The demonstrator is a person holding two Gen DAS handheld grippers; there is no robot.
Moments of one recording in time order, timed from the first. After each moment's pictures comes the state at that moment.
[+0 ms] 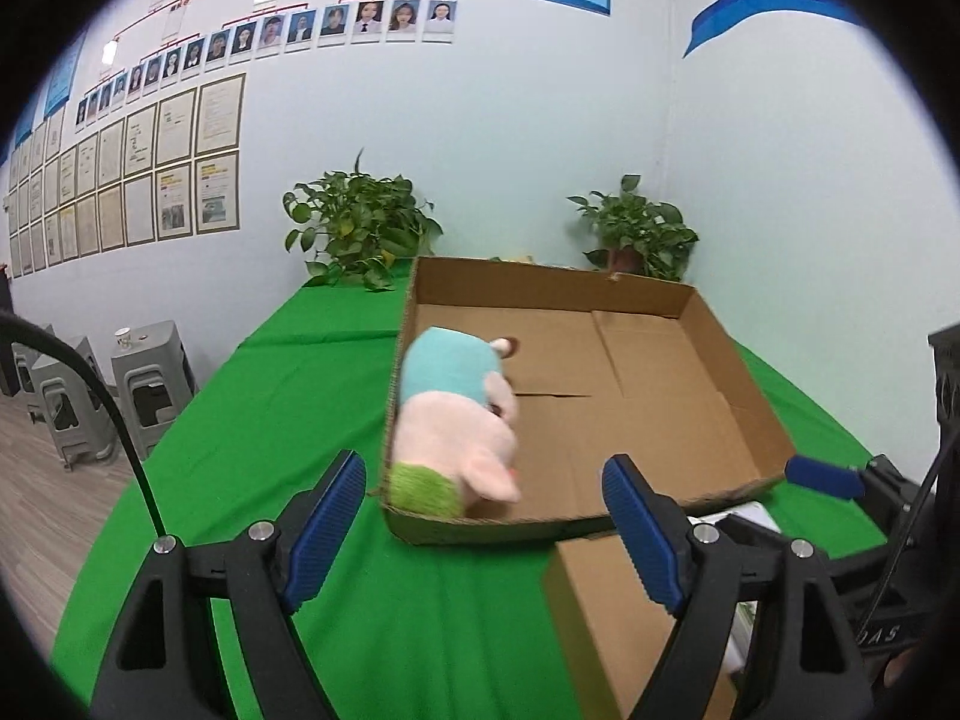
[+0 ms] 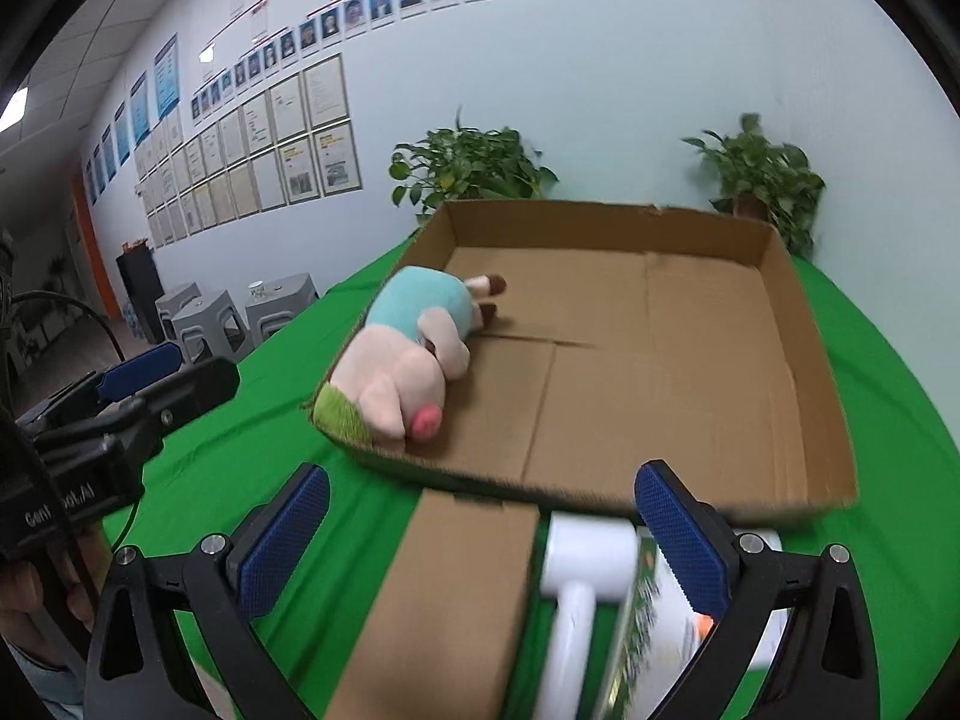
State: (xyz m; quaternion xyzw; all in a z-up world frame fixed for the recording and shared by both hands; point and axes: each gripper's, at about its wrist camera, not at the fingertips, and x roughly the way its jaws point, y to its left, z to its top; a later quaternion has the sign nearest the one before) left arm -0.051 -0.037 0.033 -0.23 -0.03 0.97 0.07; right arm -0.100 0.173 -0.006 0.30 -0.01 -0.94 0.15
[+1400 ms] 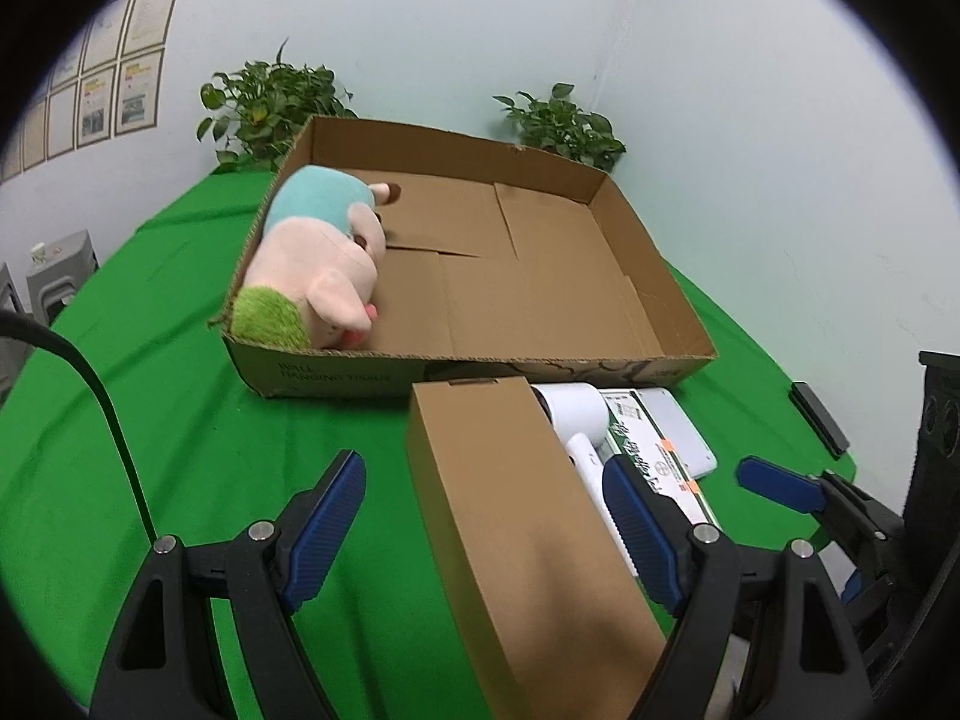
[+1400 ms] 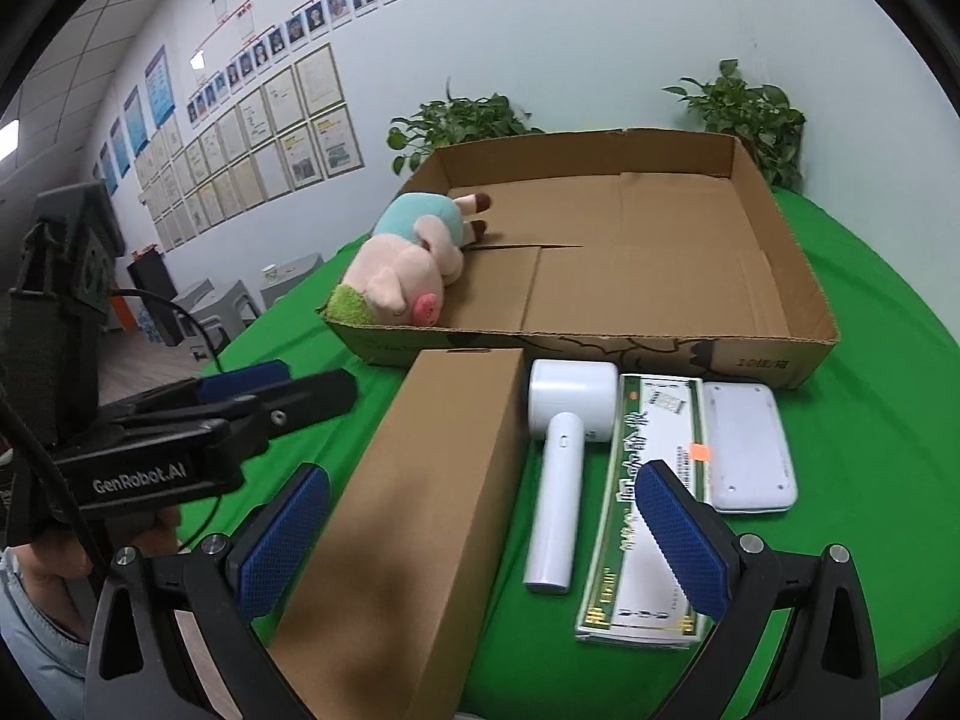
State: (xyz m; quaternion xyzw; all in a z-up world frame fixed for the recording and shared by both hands) left arm -0.046 0.009 -0.033 -0.34 -0.08 0.92 0.17; right arm -0.027 0.213 -0.057 0.34 -0.04 -0.92 0.17
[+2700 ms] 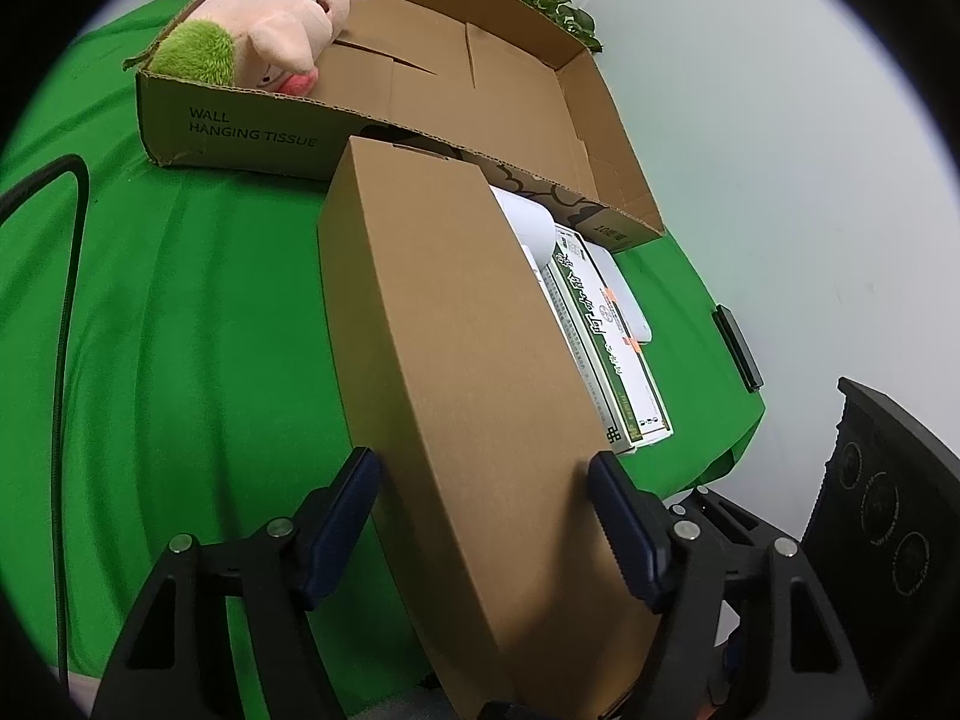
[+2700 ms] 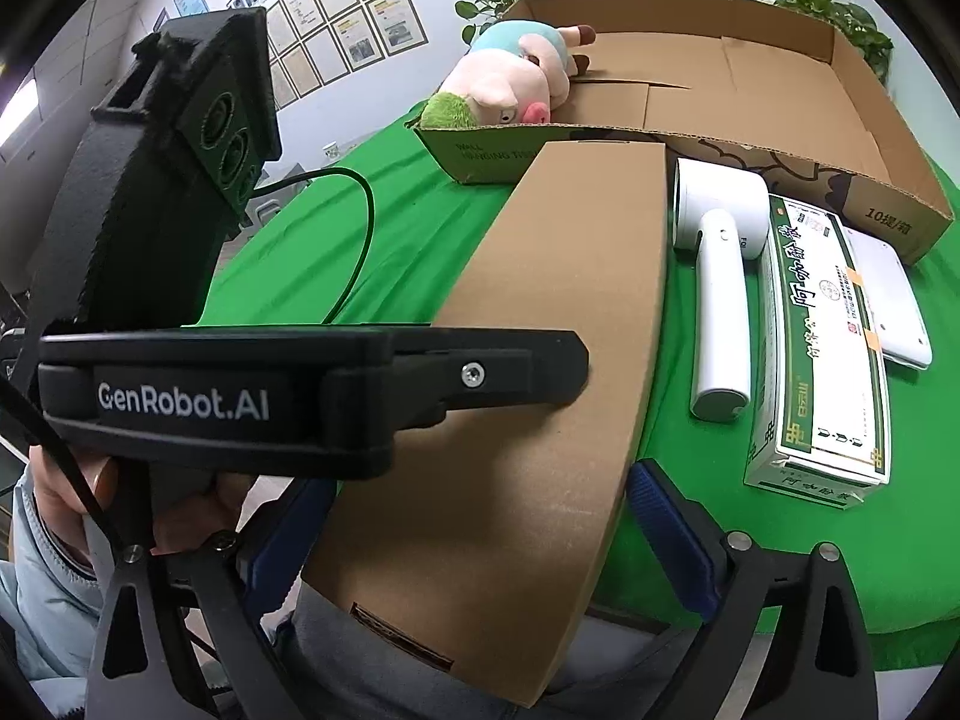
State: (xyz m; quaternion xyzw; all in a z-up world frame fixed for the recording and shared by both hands) left arm -0.040 0.018 -0.103 -0.48 -0.17 0.82 0.27; right arm -0.001 0.156 -0.127 0.46 -0.02 -0.85 0.25
